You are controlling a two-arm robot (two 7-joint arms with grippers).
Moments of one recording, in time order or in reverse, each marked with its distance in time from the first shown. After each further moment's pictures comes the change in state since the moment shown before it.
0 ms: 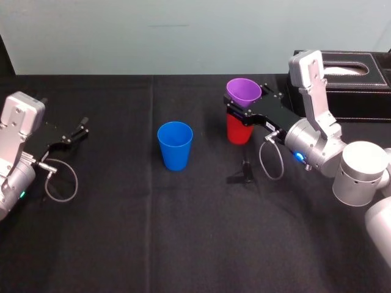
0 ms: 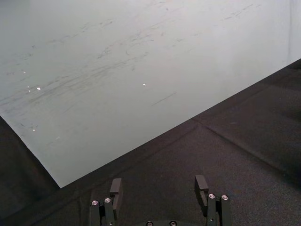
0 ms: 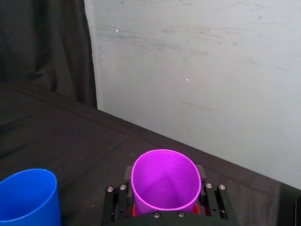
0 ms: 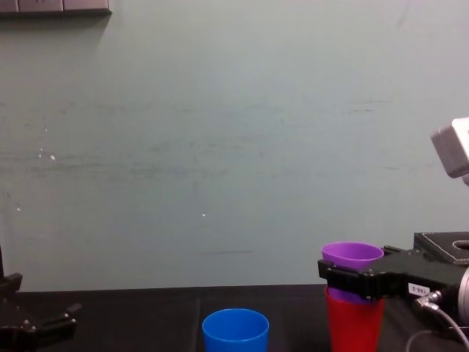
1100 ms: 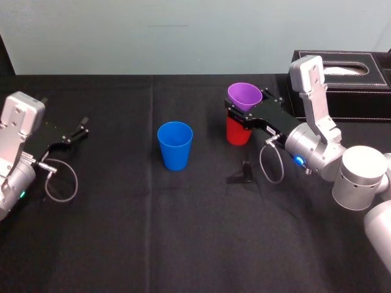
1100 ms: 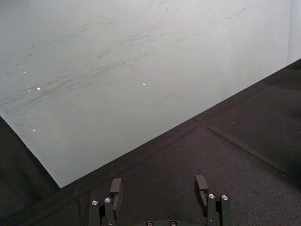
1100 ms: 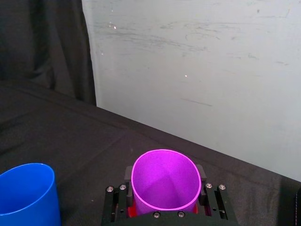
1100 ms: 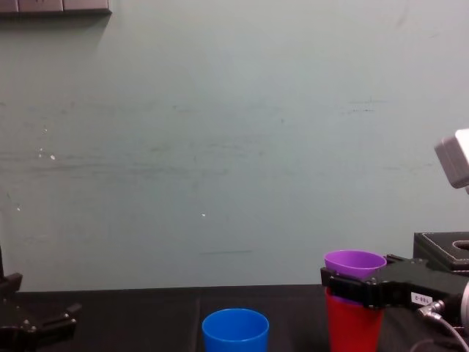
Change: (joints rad) left arm 0.000 0.000 0.000 0.000 0.000 0.000 0.000; right arm -0.009 -0.009 0.011 0.020 -0.002 -0.012 0.004
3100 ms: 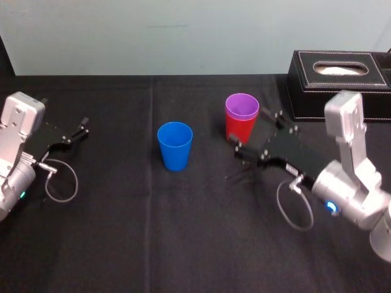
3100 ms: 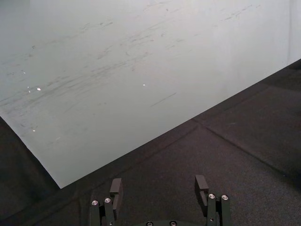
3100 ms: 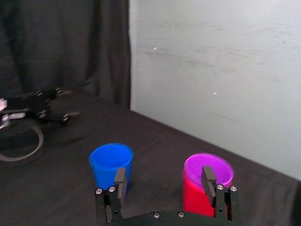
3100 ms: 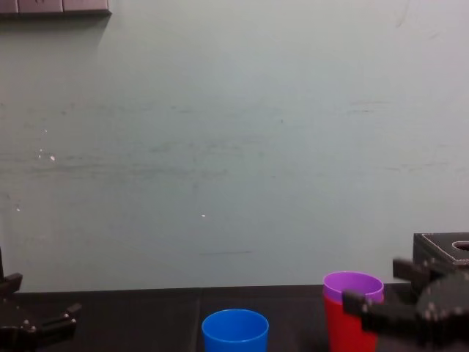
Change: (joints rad) left arm 0.000 0.000 0.000 0.000 0.000 0.000 0.000; right arm -0.304 0.166 0.047 -0.393 0.070 -0.032 0.064
